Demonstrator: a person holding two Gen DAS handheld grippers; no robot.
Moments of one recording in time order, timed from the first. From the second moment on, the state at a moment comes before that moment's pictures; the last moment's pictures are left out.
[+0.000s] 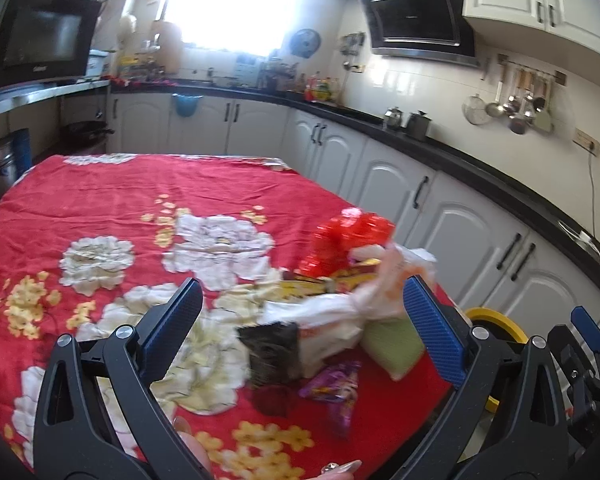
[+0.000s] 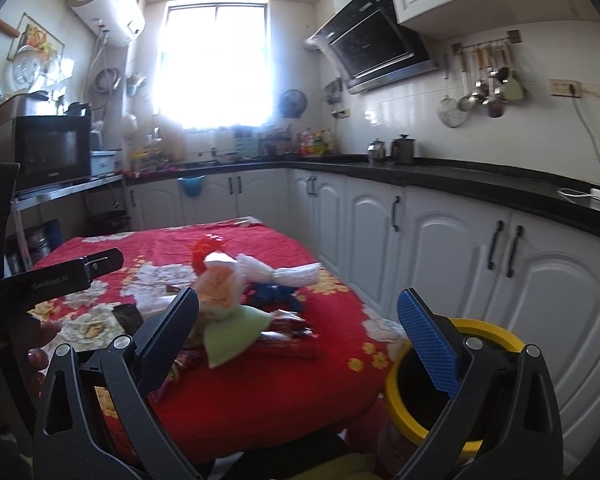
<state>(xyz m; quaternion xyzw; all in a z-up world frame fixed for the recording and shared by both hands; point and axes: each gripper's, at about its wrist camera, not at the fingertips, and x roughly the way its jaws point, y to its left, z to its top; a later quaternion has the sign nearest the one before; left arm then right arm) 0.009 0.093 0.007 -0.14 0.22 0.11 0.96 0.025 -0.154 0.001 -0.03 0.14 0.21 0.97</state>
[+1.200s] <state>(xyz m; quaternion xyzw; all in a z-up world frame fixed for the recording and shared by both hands) 0.051 0.119 -0.069 -0.19 0.34 0.03 0.92 0.175 -0.055 -0.037 0.00 0.34 0.38 0.86</state>
